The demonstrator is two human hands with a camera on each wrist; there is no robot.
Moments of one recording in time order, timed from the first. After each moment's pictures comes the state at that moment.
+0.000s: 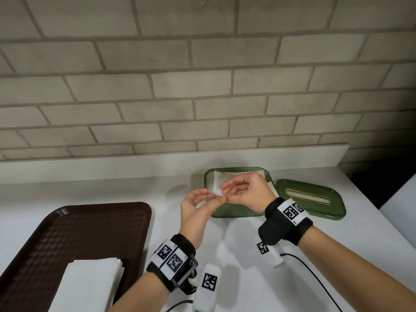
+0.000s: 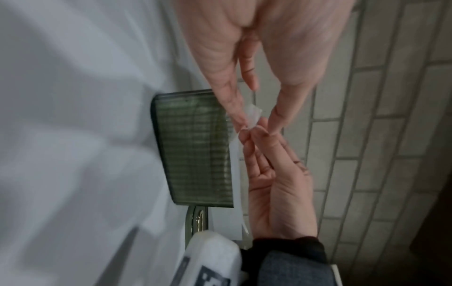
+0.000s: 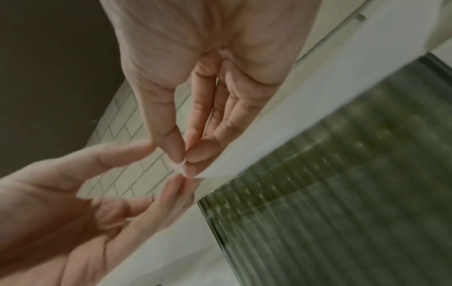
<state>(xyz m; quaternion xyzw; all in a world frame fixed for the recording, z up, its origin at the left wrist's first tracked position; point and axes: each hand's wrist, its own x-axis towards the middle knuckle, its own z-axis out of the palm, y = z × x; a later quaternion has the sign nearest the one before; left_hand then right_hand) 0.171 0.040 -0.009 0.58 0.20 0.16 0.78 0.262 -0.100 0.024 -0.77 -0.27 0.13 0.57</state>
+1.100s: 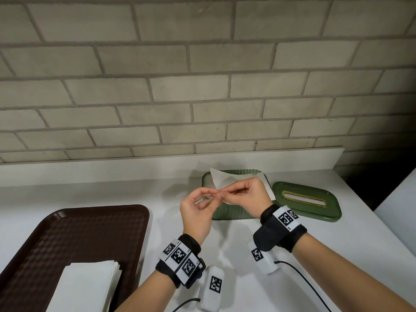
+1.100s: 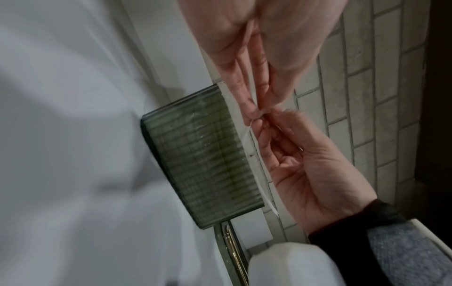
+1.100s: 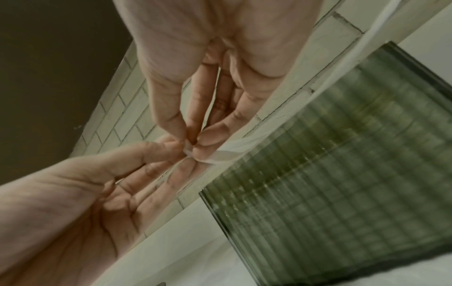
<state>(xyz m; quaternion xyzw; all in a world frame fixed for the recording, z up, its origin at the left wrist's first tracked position) 0.177 0.030 -0.006 0.61 0.13 0.25 0.75 0.260 -0.100 0.010 -0.73 -0.24 0.11 0.63</state>
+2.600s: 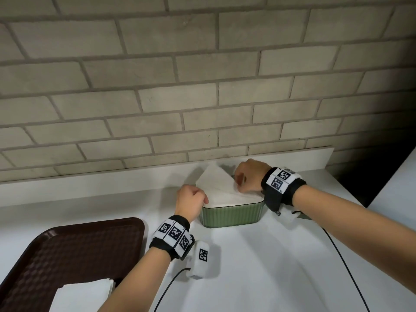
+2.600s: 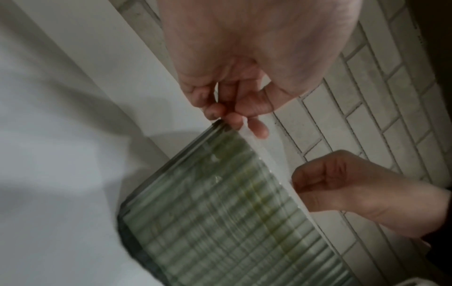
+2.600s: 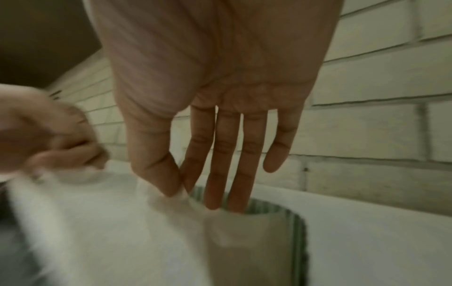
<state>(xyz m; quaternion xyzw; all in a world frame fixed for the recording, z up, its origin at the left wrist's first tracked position) 0.227 0.064 0.017 0.85 0.16 0.11 0.49 0.335 -0.116 0.070 -0.94 -0.31 0.11 0.05</state>
